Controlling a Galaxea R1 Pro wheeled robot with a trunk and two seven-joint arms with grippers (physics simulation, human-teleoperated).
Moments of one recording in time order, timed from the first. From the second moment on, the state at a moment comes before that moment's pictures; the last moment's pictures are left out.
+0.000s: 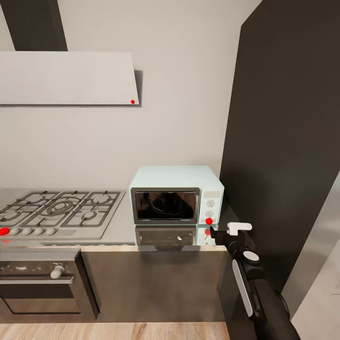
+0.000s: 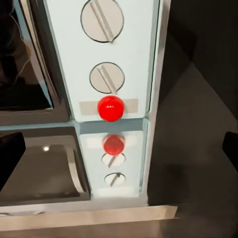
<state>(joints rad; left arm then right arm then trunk) -0.23 -0.03 -0.51 0.00 0.91 -0.01 0.13 -0.38 0.10 -0.05 -1.38 0.07 0.44 -0.03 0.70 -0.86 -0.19</state>
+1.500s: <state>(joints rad) -0.23 -0.03 -0.51 0.00 0.90 -0.01 0.13 -0.38 0.09 -0.04 -1.23 0.08 0.44 -0.03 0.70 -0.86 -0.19</state>
